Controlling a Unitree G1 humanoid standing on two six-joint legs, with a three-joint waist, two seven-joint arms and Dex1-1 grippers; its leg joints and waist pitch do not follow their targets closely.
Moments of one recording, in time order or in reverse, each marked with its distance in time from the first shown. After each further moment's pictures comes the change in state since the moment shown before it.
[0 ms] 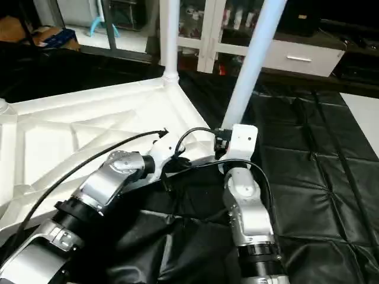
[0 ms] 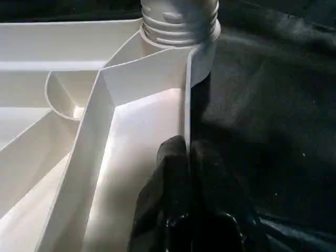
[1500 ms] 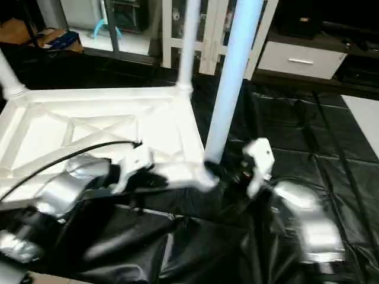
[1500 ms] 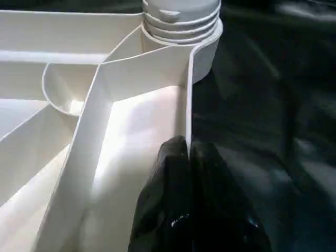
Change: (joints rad) left arm 0.080 0.182 0.008 -0.099 -0.066 -0.058 -0.289; right arm 0.113 -0.341 0.031 -0.104 0.213 0.066 0.689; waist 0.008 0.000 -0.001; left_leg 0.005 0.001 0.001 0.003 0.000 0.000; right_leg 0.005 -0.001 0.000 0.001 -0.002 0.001
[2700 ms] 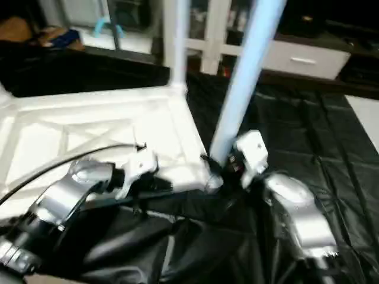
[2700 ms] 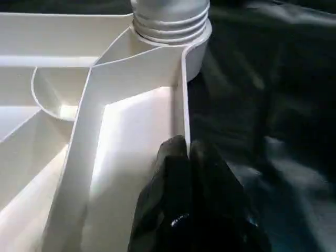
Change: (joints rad) left arm 0.074 0.052 -0.052 -0.146 -0.048 0.049 -0.076; right arm 0.007 -0.103 0.054 -0.053 -0.047 -0.031 0.098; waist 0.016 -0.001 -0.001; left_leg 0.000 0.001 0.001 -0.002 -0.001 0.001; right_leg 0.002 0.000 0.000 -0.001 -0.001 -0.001
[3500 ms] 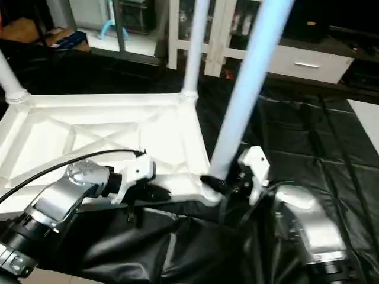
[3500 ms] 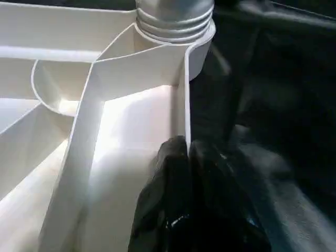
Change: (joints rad) left arm -0.012 0.005 0.010 0.007 -0.010 0.041 -0.006; right arm 0.005 0.037 -0.001 0.079 0.042 0.007 0.061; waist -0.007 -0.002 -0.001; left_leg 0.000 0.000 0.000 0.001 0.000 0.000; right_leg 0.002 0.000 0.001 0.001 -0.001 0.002
